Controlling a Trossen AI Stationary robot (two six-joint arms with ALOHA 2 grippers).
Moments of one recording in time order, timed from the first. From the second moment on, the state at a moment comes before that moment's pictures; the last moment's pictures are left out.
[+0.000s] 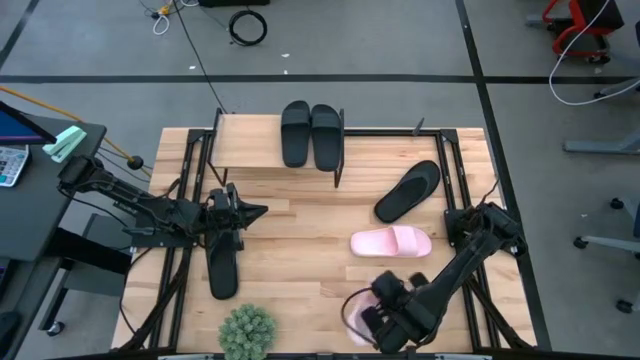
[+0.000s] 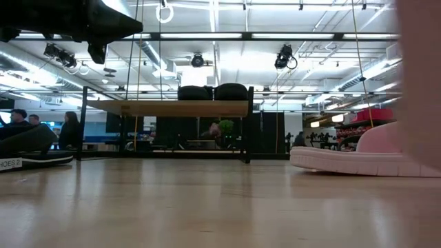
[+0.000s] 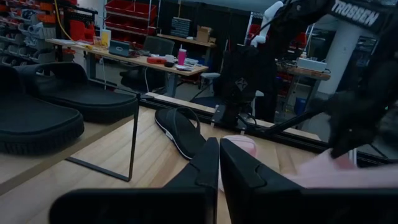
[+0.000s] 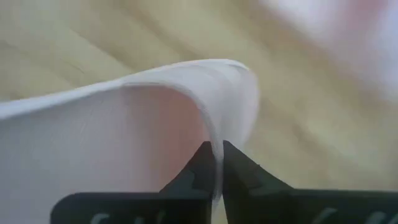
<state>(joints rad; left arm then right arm) -0.37 0.77 0.24 0.59 -0.63 -0.20 0.76 1.97 1.71 -1.36 0.31 1.77</state>
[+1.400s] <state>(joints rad) -0.45 0.67 0.24 0.79 -0.63 0.25 -0.22 2.02 1.93 0.02 0.40 -0.52</state>
